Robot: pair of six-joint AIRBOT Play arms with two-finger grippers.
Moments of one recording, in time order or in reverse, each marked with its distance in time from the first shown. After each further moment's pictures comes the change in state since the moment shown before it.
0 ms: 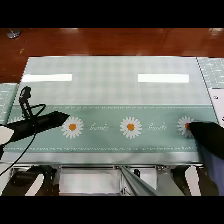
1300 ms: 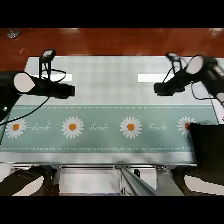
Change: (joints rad) left arm -0.170 -0.559 0.570 0.460 -0.094 -0.109; right arm 0.983 -0.745 0.104 0.341 -0.664 -0.092
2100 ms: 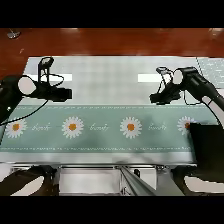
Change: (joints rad) left arm 0.035 -0.022 -0.036 0.021 0.012 -0.027; right arm 0.050 -0.047 -0.060 -0.113 -0.012 0.043
